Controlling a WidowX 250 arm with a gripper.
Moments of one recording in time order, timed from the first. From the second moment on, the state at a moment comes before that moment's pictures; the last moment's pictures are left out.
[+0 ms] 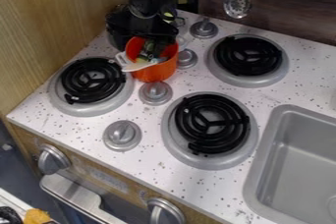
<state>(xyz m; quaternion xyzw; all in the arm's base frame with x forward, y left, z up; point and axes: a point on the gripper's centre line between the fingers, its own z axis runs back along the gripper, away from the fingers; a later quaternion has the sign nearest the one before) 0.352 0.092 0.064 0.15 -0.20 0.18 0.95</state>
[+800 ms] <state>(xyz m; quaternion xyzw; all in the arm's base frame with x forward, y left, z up) 0.351 0.066 0.102 0.11 -0.15 0.12 0.98</state>
